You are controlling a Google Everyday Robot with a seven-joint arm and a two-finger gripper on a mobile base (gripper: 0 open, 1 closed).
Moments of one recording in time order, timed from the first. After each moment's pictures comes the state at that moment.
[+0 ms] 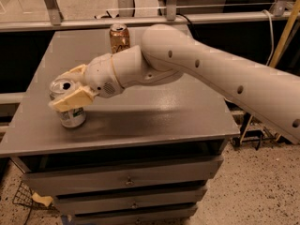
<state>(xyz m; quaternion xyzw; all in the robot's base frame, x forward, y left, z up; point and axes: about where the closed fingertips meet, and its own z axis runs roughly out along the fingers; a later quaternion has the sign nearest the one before) 0.494 0.208 0.905 -0.62 0.52 0.41 0.41</state>
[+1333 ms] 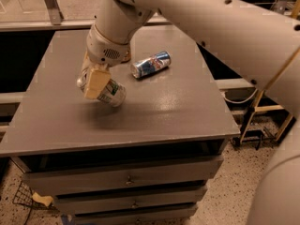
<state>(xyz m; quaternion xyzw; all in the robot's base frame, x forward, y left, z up) 0.533 0.152 0.901 -0.78 0.56 0.18 0.21</state>
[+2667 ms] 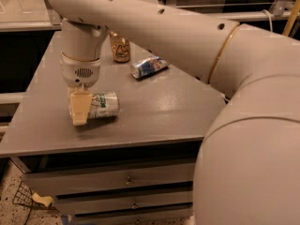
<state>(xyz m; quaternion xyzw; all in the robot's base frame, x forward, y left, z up) 0.488 0.184 0.849 -0.82 0.54 0.16 0.05</state>
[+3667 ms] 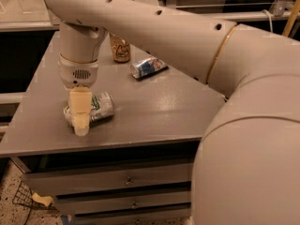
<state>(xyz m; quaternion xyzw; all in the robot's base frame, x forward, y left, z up) 0.488 0.190 0.847 -0.82 0.54 0.16 0.06</state>
